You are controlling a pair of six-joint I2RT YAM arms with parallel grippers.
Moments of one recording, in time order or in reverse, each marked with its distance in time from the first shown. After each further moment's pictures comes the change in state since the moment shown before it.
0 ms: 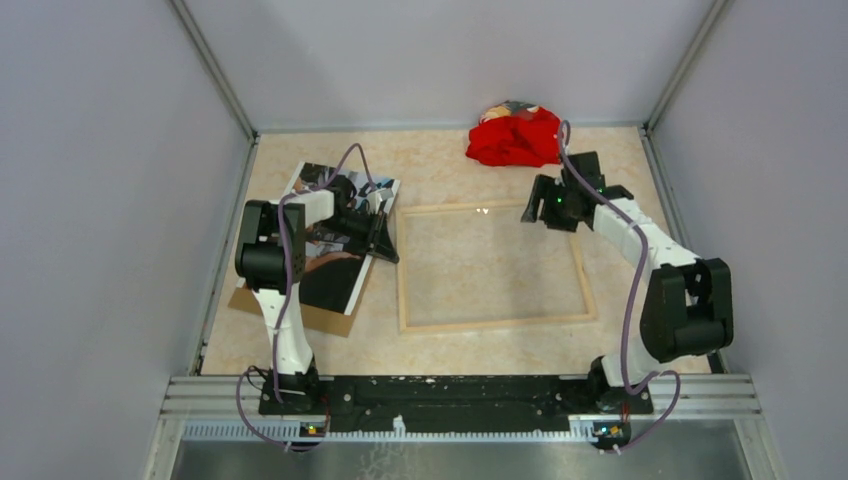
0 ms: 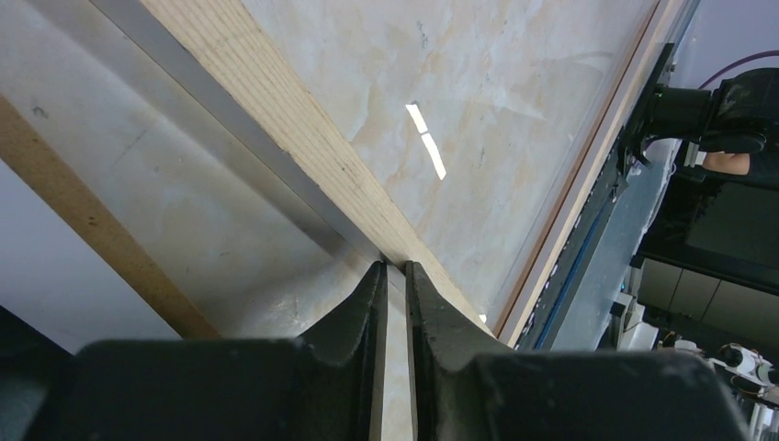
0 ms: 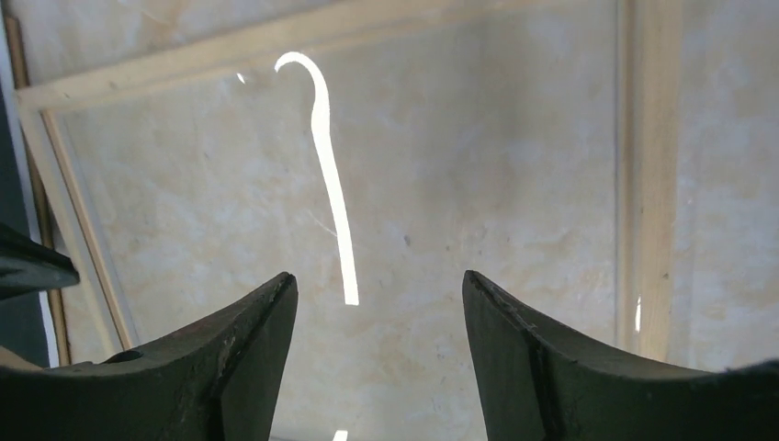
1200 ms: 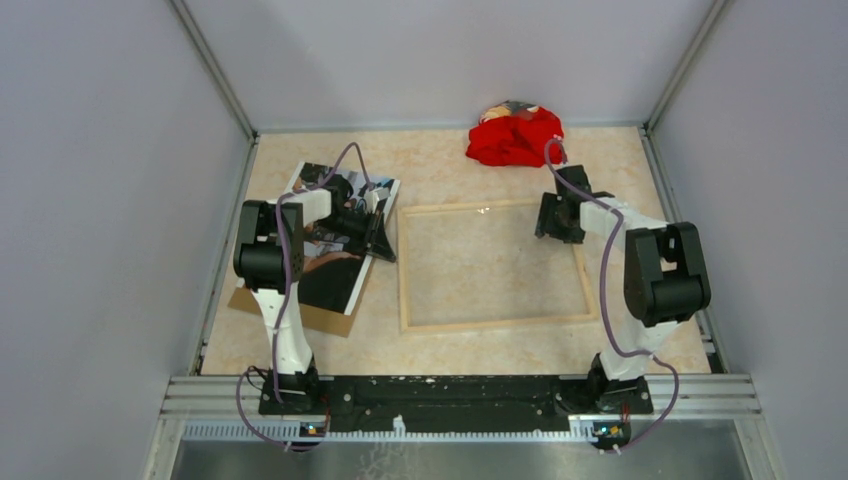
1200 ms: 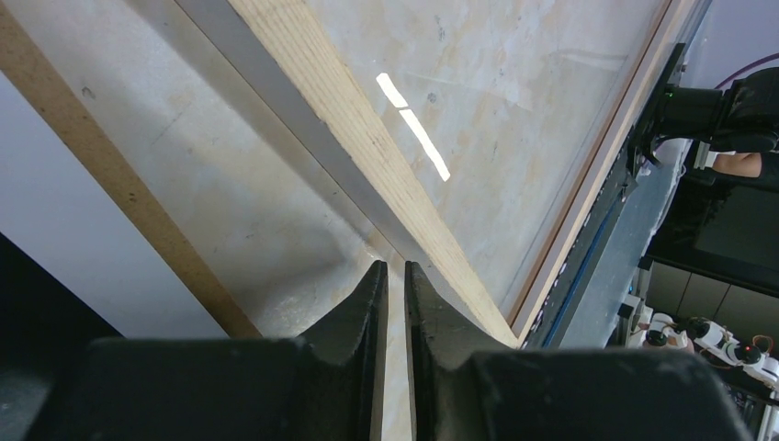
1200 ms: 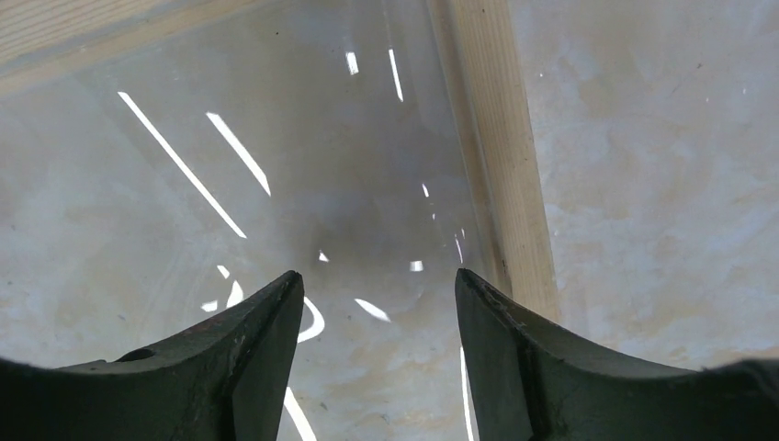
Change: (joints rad) left arm 0.018 0.000 0.007 -0.018 -0.013 0.027; right arm -0.037 0.220 0.010 0.087 0.277 -0.058
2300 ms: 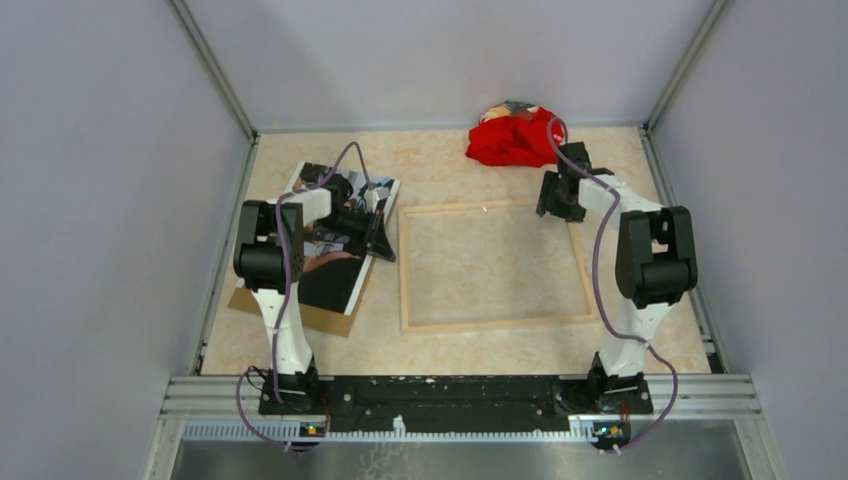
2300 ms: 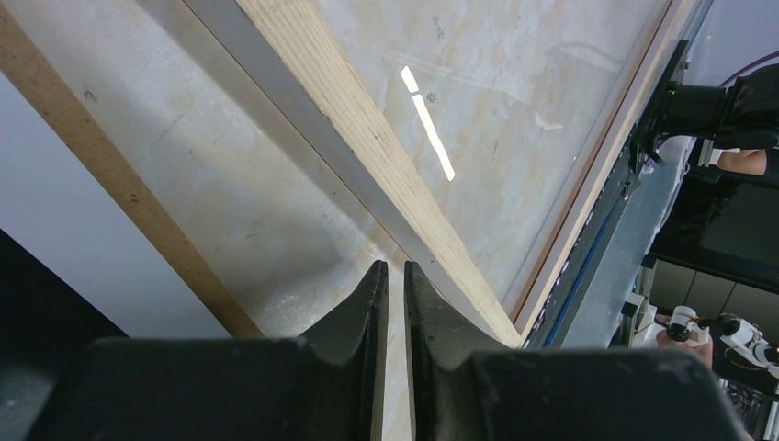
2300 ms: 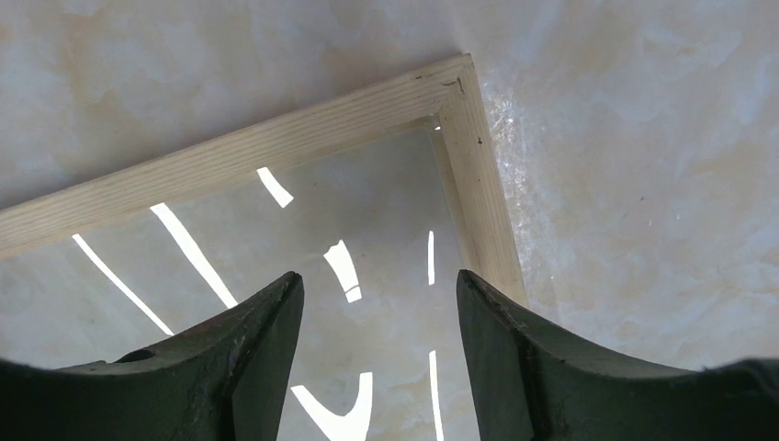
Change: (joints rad) left arm 0.000 0.000 0.008 -0.011 -0.003 0.011; right arm -0.023 0.127 0.239 -0.083 0.004 -0.011
